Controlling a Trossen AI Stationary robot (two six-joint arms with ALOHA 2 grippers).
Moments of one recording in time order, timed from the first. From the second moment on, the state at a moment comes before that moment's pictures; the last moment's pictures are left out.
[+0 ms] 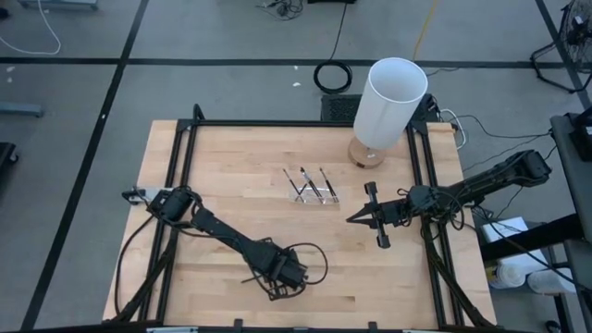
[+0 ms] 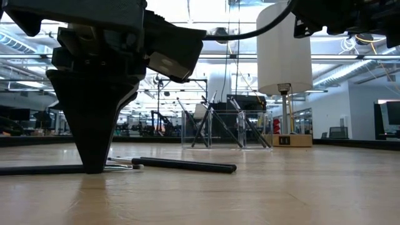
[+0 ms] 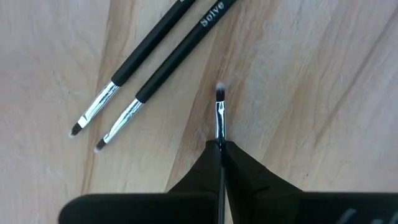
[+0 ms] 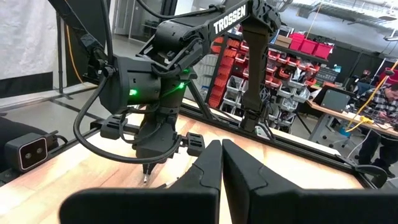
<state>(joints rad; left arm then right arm) -0.47 2.22 1.61 -0.97 0.07 -0.80 0.26 0.93 0.28 0.69 0.02 -0.25</state>
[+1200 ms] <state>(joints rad) -0.48 2.23 1.75 -1.21 -0.01 -0.77 0.26 0.93 0.28 0.69 0.02 -0.25</state>
